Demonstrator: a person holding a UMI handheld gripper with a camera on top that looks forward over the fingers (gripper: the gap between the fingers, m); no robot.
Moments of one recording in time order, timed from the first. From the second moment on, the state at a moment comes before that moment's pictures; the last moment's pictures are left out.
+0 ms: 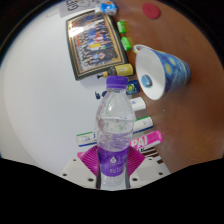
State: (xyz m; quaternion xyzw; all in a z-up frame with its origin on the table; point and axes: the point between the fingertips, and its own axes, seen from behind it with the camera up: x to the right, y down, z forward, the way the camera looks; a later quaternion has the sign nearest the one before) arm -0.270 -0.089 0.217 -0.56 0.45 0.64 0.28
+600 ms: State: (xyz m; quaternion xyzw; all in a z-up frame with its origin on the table) arm -0.025 -0.052 0.309 -0.74 0.02 0.12 0.66
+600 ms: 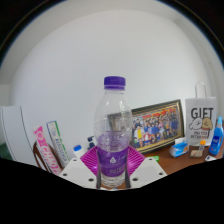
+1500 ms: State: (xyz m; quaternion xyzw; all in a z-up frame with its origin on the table) arm 0.090 -0.039 0.071 -0.82 -0.01 0.01 0.57
